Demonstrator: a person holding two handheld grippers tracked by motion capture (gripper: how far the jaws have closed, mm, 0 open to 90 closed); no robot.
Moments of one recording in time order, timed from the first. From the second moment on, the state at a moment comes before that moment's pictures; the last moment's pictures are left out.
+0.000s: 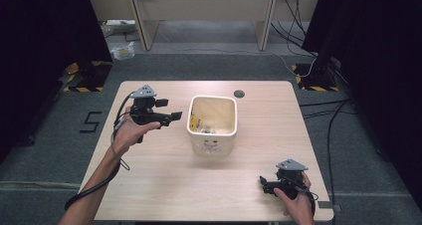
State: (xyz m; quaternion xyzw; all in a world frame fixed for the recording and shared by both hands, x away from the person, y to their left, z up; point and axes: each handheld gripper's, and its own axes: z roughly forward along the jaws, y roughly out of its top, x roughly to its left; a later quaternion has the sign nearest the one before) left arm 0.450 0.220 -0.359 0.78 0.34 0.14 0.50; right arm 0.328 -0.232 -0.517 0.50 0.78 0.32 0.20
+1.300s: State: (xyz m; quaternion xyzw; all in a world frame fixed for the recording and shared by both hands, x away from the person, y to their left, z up) left arm 0.432 0.246 -0.414 0.77 0.37 0.14 0.50; right arm 0.328 -0.232 -0.517 0.50 0.78 0.32 0.21
